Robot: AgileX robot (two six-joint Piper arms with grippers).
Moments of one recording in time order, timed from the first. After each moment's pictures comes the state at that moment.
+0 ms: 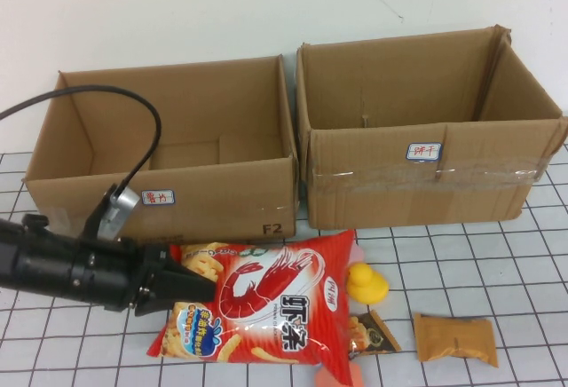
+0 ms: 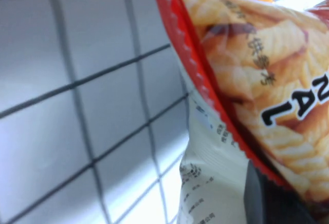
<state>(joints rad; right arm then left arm) 0.04 0.66 -0.41 0.27 0.58 -0.53 0.10 1.90 -0.93 -1.26 1.17 1.04</state>
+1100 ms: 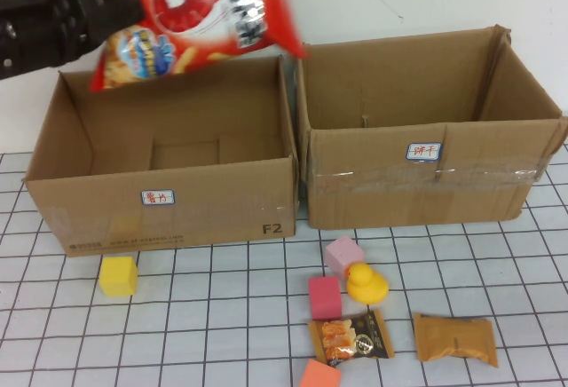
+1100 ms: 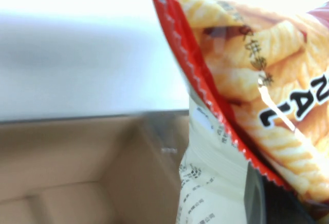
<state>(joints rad) 0.04 0.66 -0.41 0.30 0.57 -0.53 0.10 1.57 -1.31 -1.52 0.79 1.05</state>
